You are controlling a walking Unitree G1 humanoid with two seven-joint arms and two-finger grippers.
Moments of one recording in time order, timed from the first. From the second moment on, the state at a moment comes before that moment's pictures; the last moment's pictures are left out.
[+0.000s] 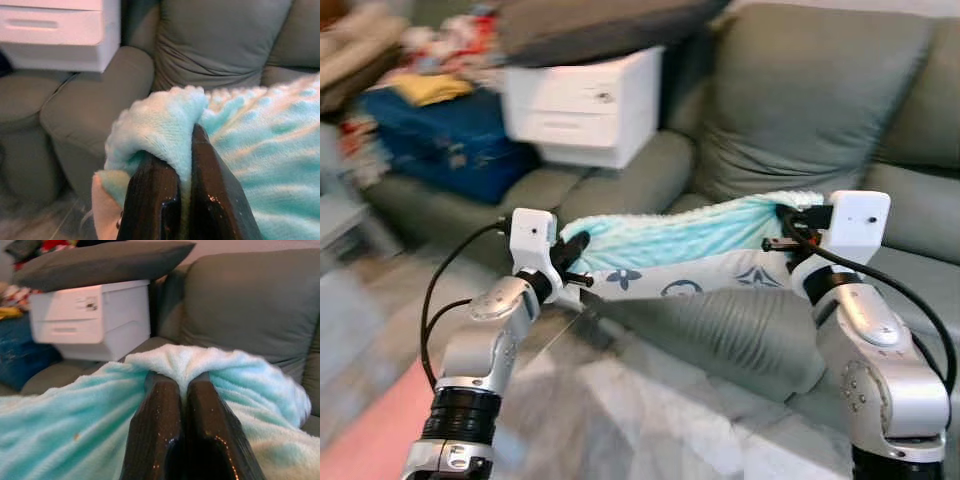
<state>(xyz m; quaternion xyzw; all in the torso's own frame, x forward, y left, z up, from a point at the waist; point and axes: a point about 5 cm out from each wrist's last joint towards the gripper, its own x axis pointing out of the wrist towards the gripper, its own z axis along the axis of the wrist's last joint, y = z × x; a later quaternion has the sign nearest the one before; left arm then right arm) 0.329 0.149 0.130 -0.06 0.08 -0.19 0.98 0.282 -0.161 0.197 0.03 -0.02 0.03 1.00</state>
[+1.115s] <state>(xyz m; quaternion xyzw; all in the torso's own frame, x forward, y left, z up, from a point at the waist) 0.321 0.144 0.123 -0.06 0.10 -0.20 0.97 0.281 -0.153 0.195 0.04 -0.02 0.05 1.00</state>
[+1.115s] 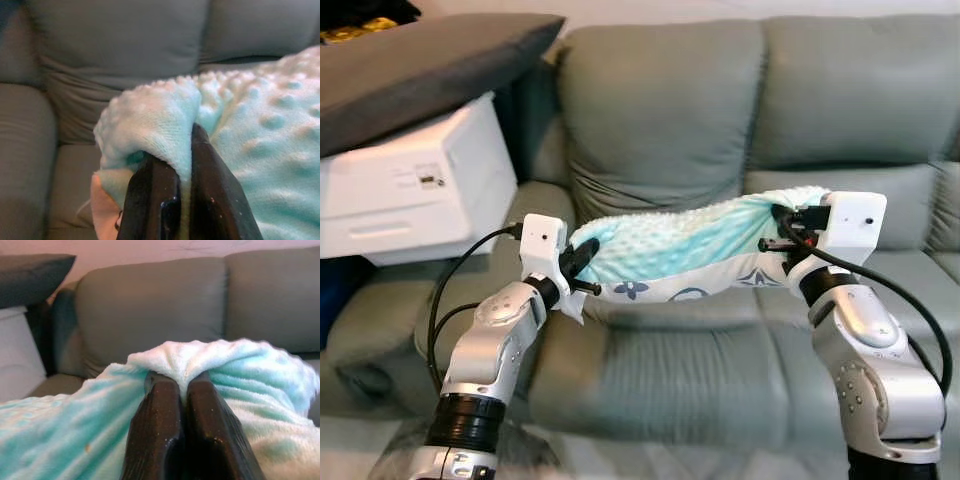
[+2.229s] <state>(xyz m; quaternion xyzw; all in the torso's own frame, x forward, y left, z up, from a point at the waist) 0.321 0.141 0.041 -0.05 0.15 -0.13 0.98 0.272 -0.185 0.098 0.10 0.14 -0.01 0.99</state>
